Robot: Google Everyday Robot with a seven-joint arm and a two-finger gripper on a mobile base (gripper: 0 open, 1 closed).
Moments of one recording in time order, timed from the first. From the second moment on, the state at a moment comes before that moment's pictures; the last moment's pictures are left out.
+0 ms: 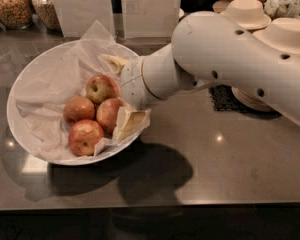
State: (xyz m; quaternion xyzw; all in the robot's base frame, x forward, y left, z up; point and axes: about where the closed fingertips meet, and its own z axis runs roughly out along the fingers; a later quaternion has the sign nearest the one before) arm 0.498 0.086 0.892 -0.77 0.47 0.06 0.43
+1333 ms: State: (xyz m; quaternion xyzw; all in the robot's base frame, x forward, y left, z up) arm 0.511 0.091 0.879 -0.77 0.52 0.06 0.37
